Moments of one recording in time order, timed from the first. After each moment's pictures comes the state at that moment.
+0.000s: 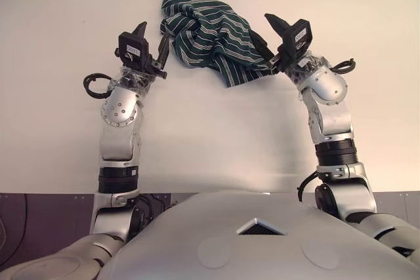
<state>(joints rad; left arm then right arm) 0.03 0.22 0.00 -0.16 -0.05 0.10 -0.24 -0.19 -0.22 0.10 0.14 0.07 -0.08 0.53</state>
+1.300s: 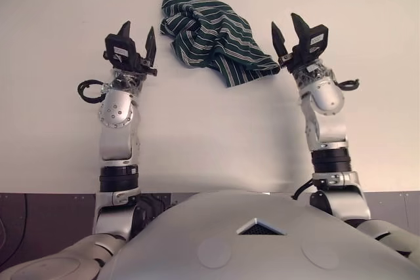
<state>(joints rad) 0.03 0.25 0.04 -0.05 -0.02 -0.01 -0.25 -0.15 -0.22 0.06 0.14 0.07 -0.15 0.39</state>
